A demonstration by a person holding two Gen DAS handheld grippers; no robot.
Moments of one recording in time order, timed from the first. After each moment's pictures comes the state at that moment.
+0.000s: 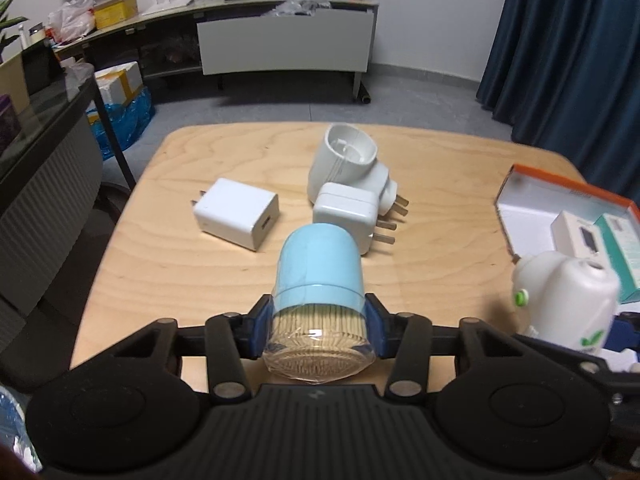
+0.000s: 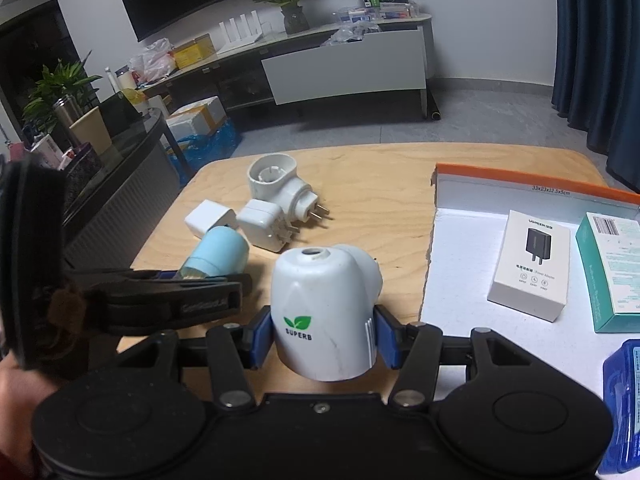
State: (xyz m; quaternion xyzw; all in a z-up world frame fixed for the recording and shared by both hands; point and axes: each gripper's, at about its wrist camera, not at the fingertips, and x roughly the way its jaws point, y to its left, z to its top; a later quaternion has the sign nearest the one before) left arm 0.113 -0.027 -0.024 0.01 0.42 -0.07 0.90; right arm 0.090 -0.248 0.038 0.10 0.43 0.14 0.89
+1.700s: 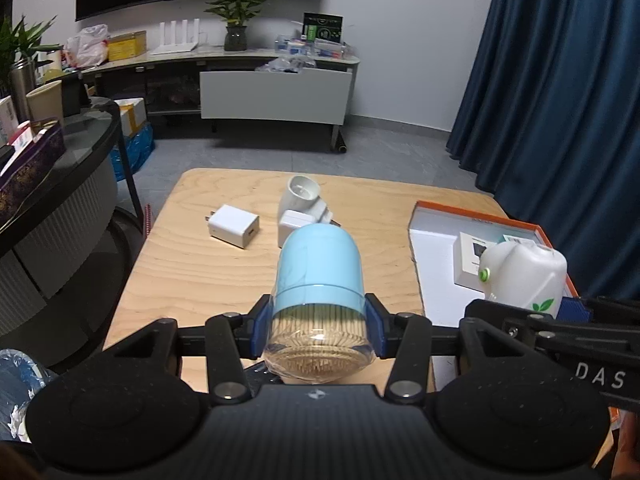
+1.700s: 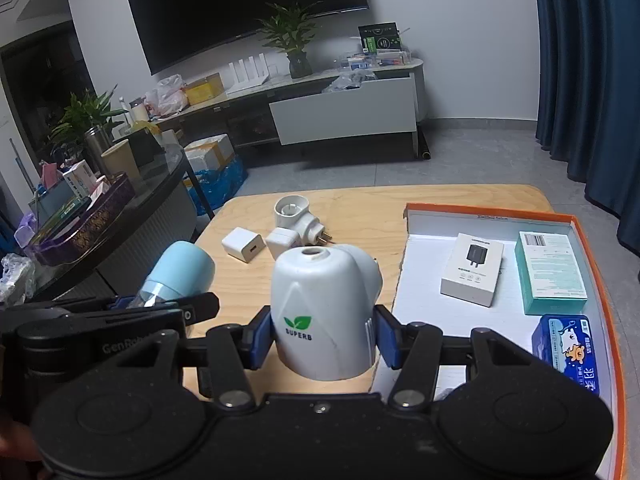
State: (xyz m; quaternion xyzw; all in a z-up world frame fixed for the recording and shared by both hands) left arm 0.012 -0.038 0.036 -0.02 0.36 -0.09 0.93; right arm 0.005 -0.277 0.104 0.10 0.38 0.13 0.91
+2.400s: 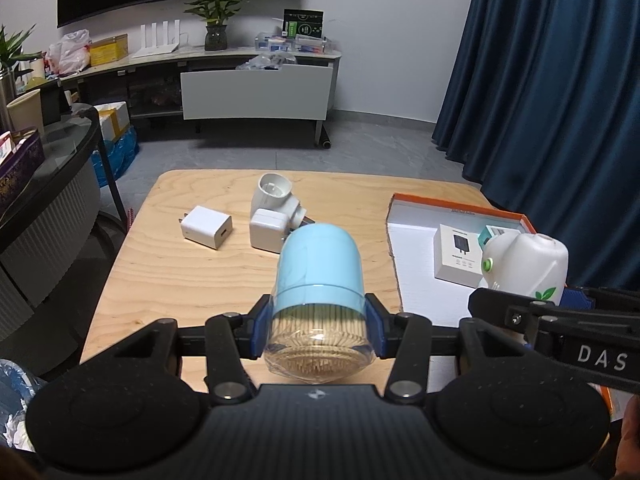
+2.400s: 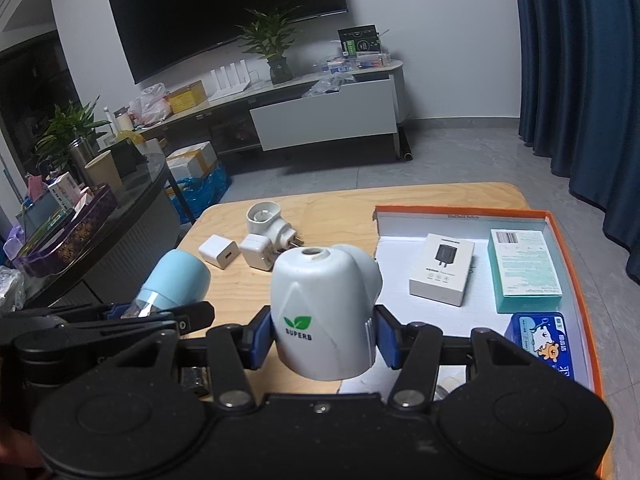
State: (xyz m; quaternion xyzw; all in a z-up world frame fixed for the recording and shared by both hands) left arm 0.015 -0.056 0.033 -0.01 0.36 -0.11 0.93; right arm 0.004 -0.303 0.100 0.11 0.37 0.10 0.92
